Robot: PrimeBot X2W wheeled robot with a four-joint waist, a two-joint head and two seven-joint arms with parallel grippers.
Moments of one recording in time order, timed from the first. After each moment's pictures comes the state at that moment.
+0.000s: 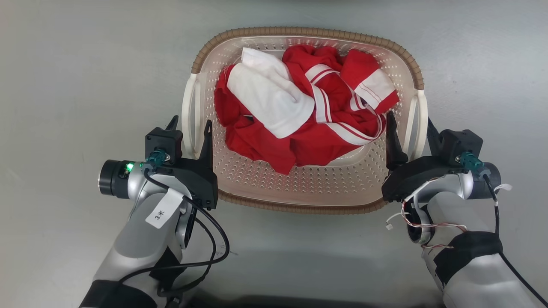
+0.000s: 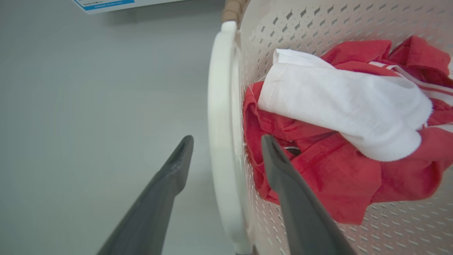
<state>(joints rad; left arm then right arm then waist) -0.78 0.03 -0.40 0.94 -0.36 0.07 -0.25 -0.69 -0.07 0.30 0.75 0.33 -0.09 -0.25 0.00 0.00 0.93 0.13</state>
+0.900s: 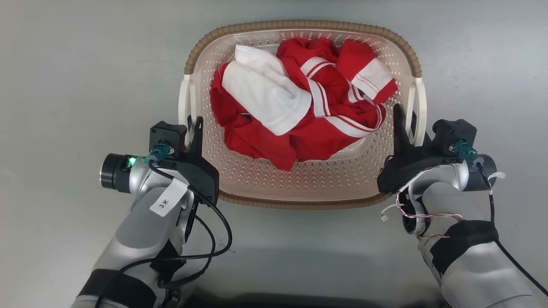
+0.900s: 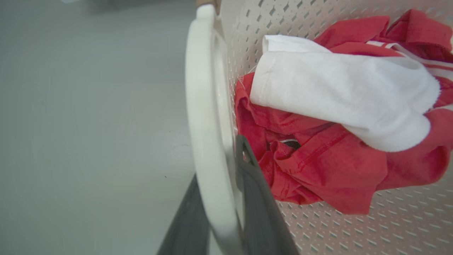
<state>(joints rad) -0.84 0.04 -0.52 1.03 -0.44 0.06 -0.25 -0.76 -0.07 0.37 0.81 0.40 -0.11 -0.26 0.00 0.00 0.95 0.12</state>
